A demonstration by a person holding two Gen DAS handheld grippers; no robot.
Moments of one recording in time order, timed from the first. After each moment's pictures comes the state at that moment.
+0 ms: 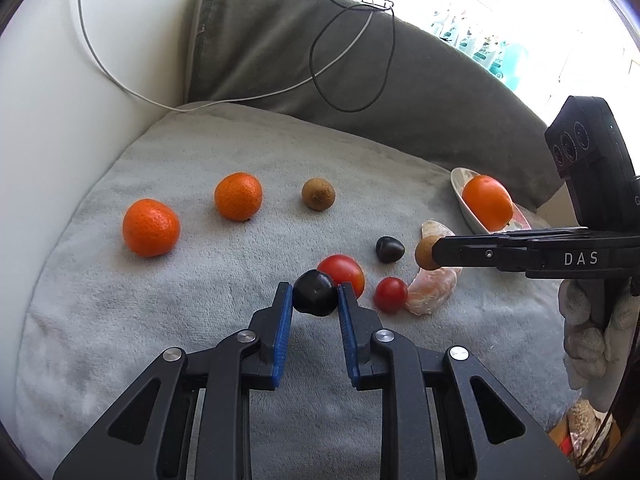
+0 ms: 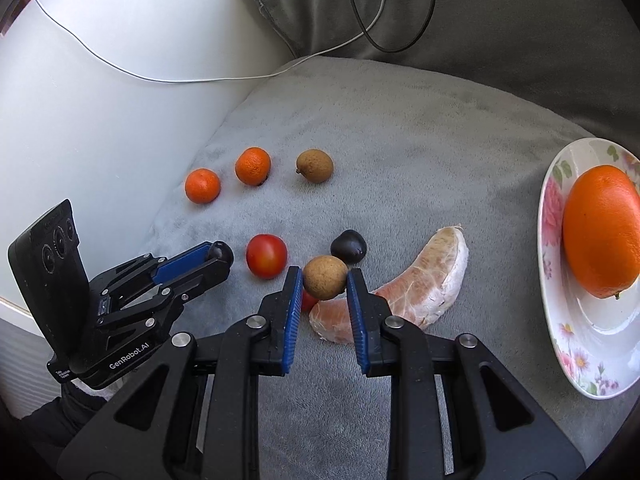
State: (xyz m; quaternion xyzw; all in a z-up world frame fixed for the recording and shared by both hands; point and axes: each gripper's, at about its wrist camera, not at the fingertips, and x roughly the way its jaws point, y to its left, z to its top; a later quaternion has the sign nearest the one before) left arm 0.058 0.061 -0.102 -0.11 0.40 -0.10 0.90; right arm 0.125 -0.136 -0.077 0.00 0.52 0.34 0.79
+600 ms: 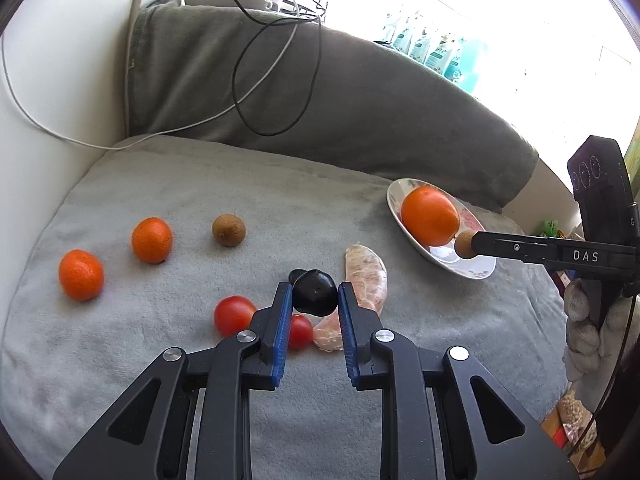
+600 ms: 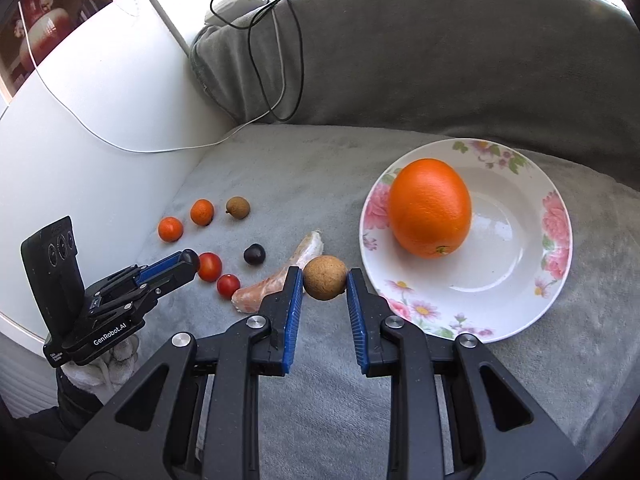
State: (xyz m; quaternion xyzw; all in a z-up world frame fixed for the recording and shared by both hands) left arm 0.074 0.003 -0.080 -0.10 0.38 -0.16 0.91; right arm 0.111 -0.256 -0.039 0.06 0.46 0.26 0.85
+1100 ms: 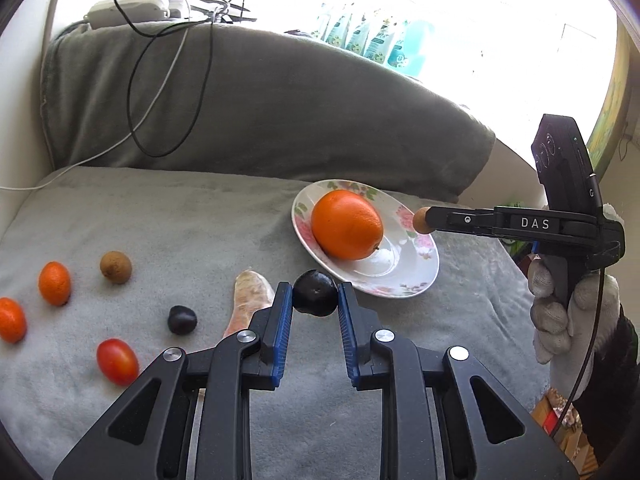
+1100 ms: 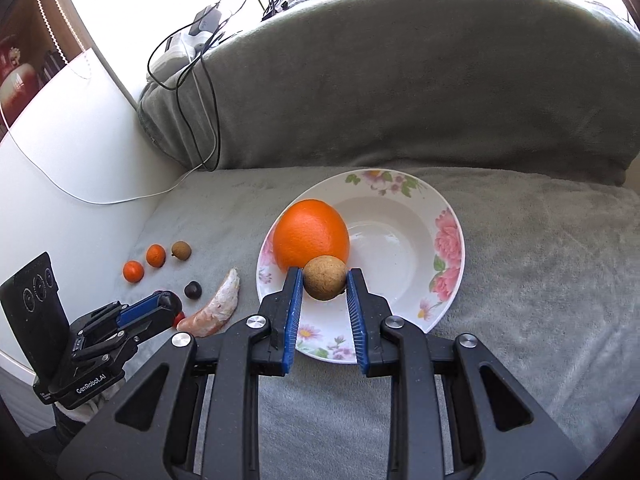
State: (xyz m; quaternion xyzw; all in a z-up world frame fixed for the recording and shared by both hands) left arm 0.091 -0.075 -0.066 -0.07 0.37 -0.24 0.90; right arm 0.137 -0.327 -0.034 0.09 0.44 0.20 0.87
